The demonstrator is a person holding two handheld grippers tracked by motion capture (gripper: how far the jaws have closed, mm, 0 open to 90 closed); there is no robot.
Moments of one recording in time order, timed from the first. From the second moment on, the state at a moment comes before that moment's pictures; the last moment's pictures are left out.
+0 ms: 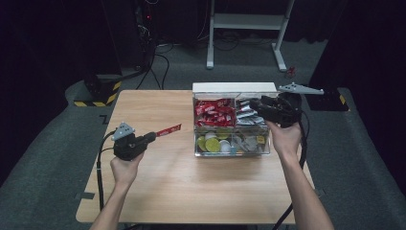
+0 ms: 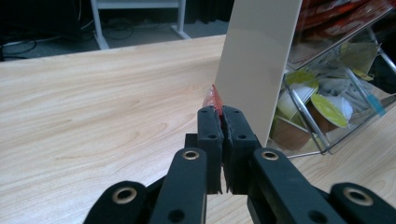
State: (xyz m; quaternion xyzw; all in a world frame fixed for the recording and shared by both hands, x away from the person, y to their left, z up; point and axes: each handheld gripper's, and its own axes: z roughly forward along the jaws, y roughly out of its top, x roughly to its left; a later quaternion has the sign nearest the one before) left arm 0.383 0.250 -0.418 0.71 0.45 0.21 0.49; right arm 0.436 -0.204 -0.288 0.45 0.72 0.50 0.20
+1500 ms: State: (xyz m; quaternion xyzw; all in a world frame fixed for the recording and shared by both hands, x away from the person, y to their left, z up) left arm 0.408 0.233 -0.465 0.74 0.48 0.20 0.42; right arm 0.436 -0.202 -0.288 0.45 0.72 0.49 0.20
